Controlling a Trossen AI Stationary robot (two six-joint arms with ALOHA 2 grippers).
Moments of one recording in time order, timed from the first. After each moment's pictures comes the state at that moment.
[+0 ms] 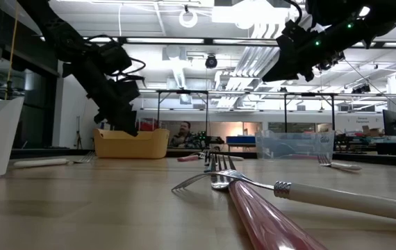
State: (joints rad) left arm 0.67 1.40 0.61 -0.05 0.10 -0.12; right arm -0.37 1.02 0.54 0.14 0.25 0.10
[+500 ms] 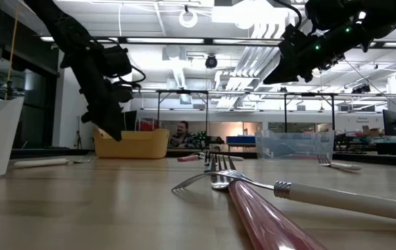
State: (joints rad) left arm 0.71 1.40 0.72 -0.41 0.12 -0.13; right arm -0.45 1.02 0.54 0.14 0.16 0.00
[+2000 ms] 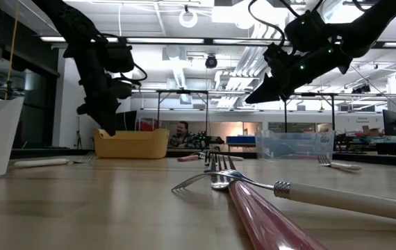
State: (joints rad) left arm 0.71 1.40 0.81 -0.59 0.07 -0.16; right arm -0.44 1.29 0.54 0.33 -0.08 -0.04
